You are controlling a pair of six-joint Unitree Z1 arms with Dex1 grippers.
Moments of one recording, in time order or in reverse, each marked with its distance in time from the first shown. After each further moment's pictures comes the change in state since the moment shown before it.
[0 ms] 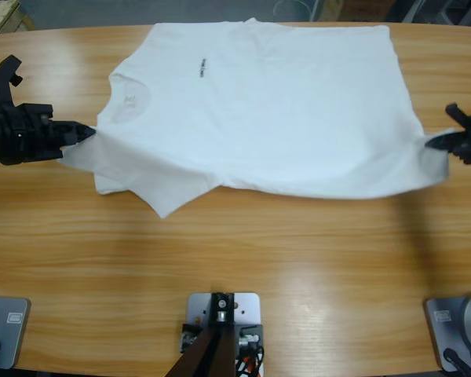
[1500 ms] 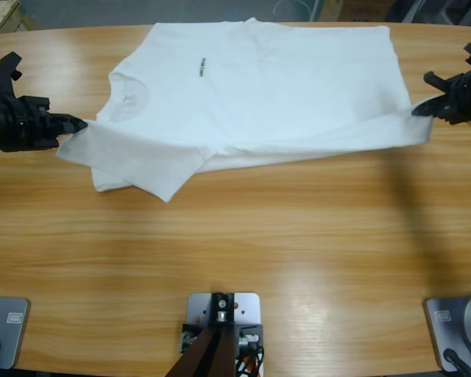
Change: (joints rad) arm 0 0.127 0.070 -0.019 0.003 -0.030 0.081; arm 1 0.000 0.241 -0.246 0.064 0.002 -0.190
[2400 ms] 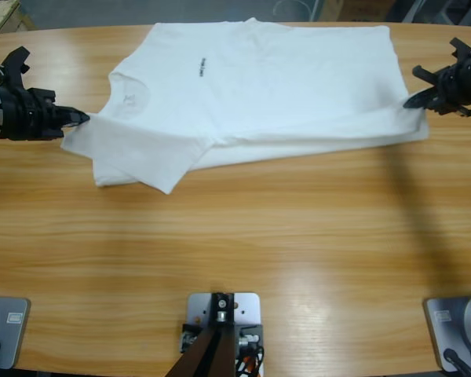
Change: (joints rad) arm 0 0.051 0.068 -0.042 -0.004 -0.012 0.030; arm 1 0.000 0.094 -0.074 0.000 0.000 -0.029
